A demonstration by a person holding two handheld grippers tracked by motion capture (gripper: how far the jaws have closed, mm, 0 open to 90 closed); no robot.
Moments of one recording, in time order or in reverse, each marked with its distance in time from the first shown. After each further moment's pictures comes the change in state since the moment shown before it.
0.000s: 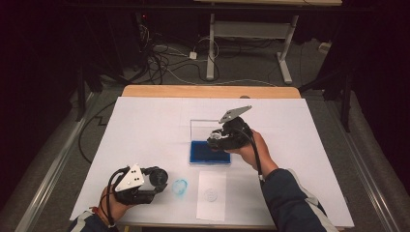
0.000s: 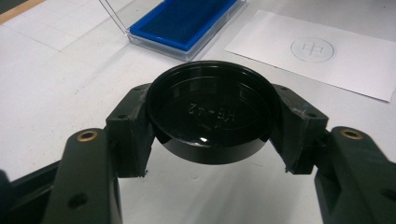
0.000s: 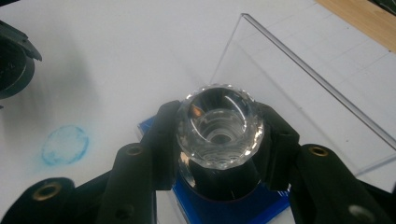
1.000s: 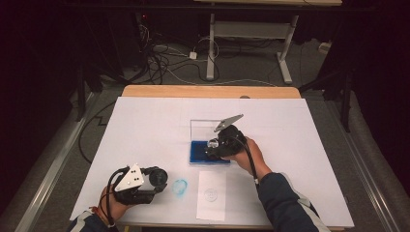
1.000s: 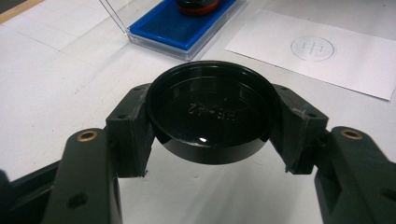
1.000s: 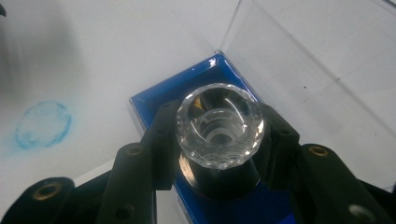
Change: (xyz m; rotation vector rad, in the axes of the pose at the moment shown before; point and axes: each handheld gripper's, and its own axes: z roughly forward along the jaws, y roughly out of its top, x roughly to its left) left arm 0.001 -0.001 -0.001 0.005 -0.001 0.003; right arm -0.002 -0.023 0.039 0.074 0.037 -0.003
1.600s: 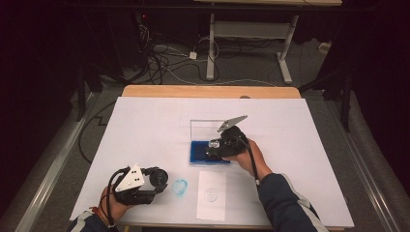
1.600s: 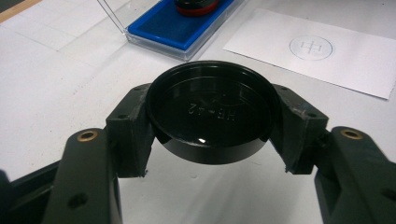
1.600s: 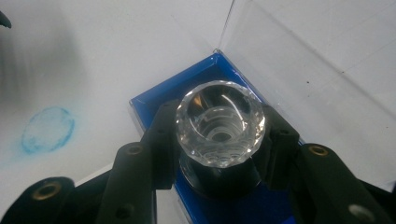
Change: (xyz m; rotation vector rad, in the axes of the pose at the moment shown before) left arm -0.001 0.000 0.000 0.002 -0.003 0.003; right arm -0.005 -0.009 0.001 -0.037 0.032 0.054
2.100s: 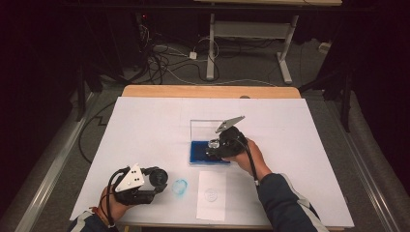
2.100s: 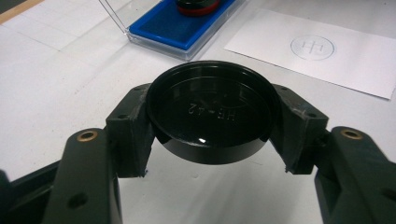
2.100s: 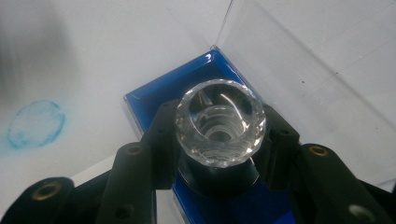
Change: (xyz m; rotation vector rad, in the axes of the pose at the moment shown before) left arm 0.000 0.000 -0.001 -0.003 0.005 -0.002; right arm 0.004 0.003 0.001 0.024 -0.039 -0.046
